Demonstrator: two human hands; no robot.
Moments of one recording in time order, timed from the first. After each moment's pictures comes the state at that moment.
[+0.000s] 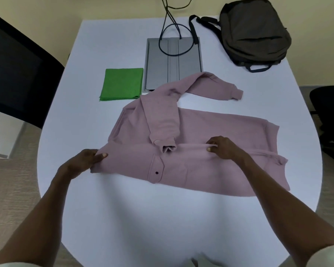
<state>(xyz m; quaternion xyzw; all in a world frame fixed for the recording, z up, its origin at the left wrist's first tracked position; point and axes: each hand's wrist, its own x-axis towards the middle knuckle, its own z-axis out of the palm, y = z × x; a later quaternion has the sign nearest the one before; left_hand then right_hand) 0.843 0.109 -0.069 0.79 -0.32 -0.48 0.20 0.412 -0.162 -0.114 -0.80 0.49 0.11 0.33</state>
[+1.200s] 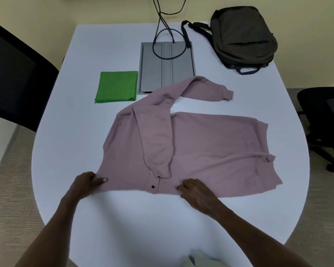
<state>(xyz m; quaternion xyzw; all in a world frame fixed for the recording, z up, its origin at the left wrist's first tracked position) 0.809 0.163 -0.109 0.87 -0.35 -0.35 0.03 0.400 0.018 -0.154 -0.96 0.23 -0.05 0.14</state>
